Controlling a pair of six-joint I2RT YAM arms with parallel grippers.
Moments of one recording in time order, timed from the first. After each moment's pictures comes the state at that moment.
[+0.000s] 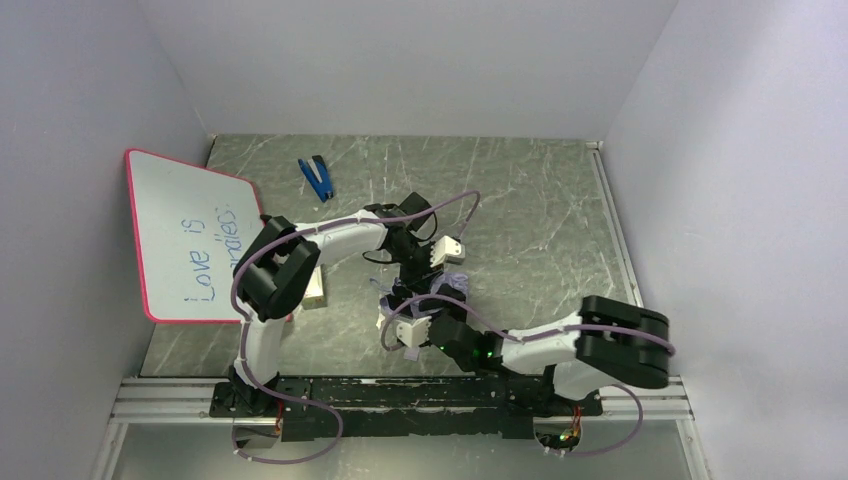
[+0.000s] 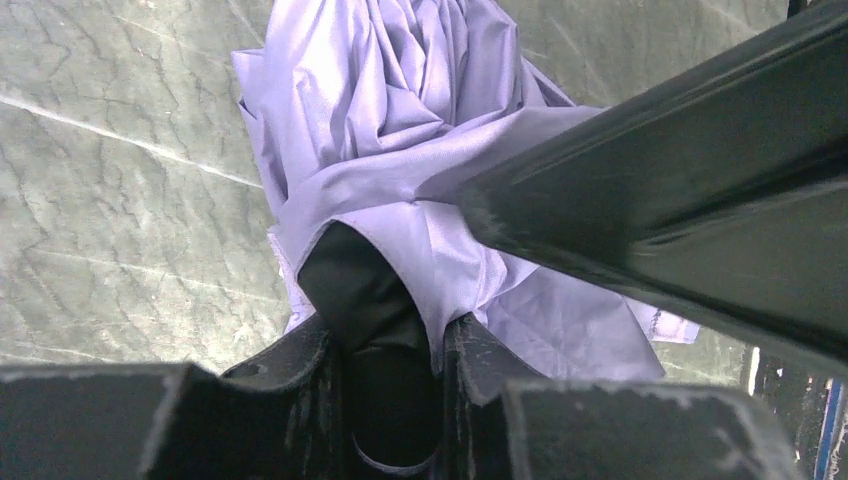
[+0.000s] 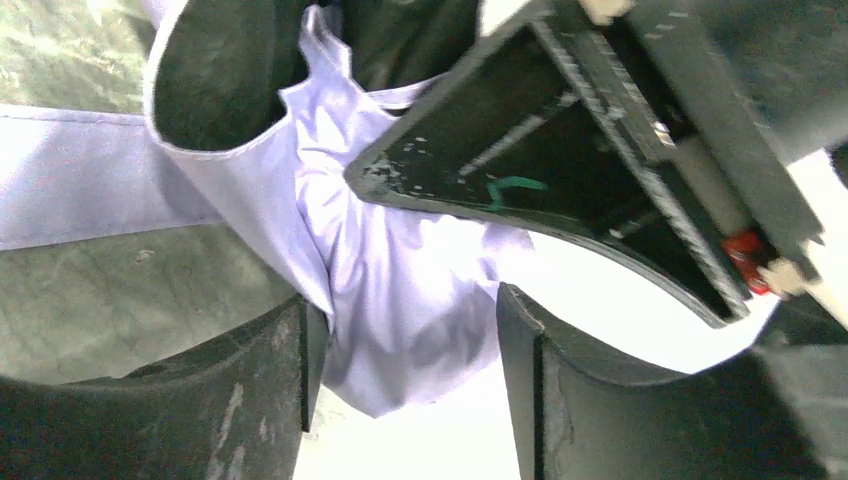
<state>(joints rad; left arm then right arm) -0.78 2.03 1.41 -0.63 0.63 0.66 1.28 1.47 0.32 0.55 0.69 -0.90</state>
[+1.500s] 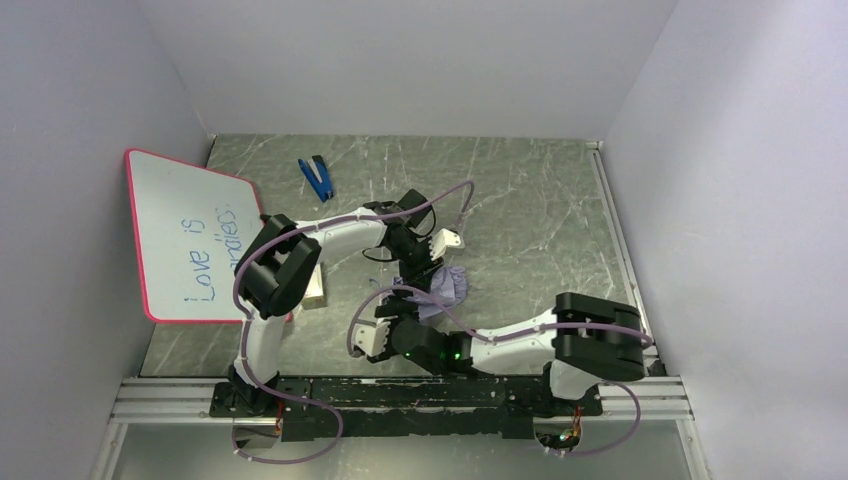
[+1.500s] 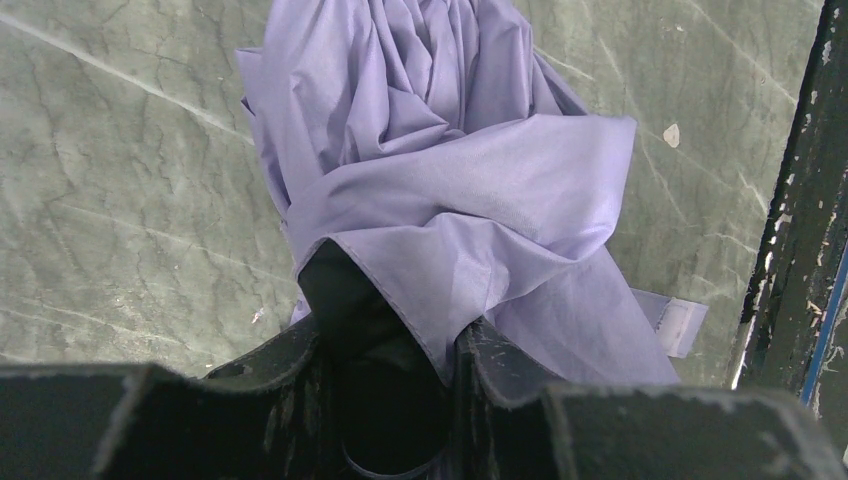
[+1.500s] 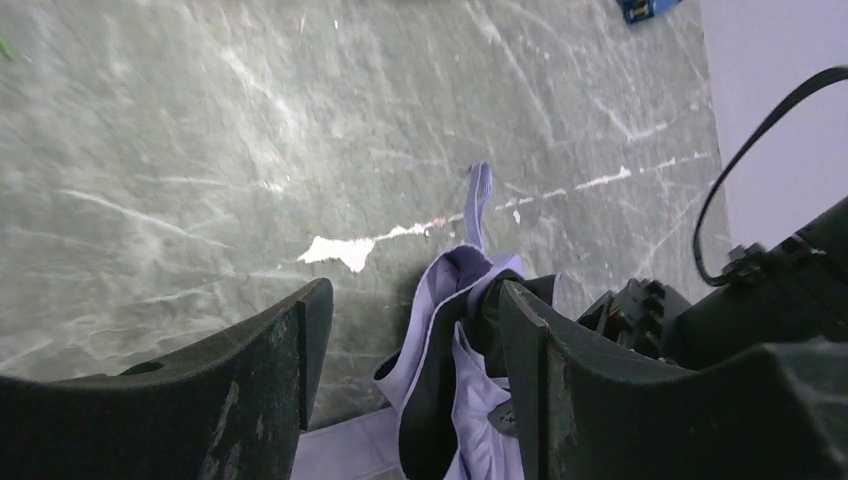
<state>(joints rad) -0.75 2.05 1.42 -0.60 0.59 0.53 1.40 1.54 0.58 0.50 0.44 -0.58</state>
